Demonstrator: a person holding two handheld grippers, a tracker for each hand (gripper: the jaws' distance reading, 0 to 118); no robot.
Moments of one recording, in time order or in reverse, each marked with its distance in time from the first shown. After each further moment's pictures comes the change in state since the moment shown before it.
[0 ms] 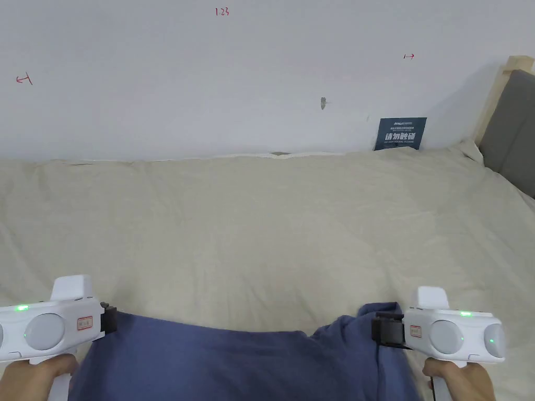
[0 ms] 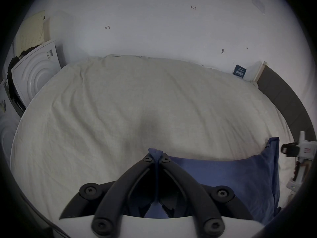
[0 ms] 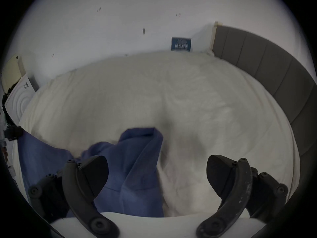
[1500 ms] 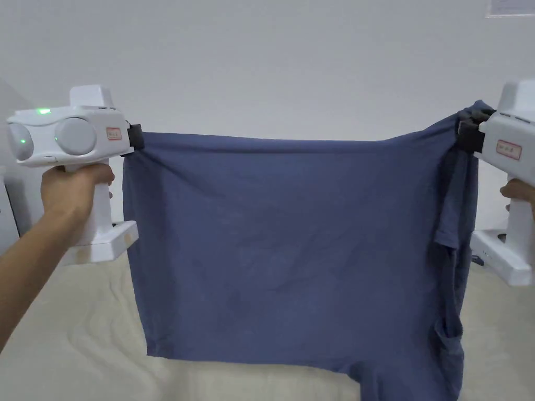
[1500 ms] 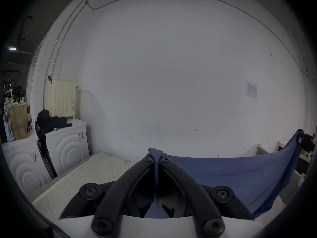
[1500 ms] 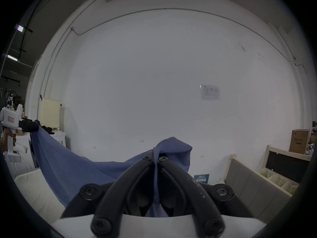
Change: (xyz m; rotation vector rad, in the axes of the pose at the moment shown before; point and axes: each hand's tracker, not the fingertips) left arm -0.013 0.229 0.351 0.740 0.125 0.071; right arm -0.046 0.227 0.405 1.008 0.195 0.159
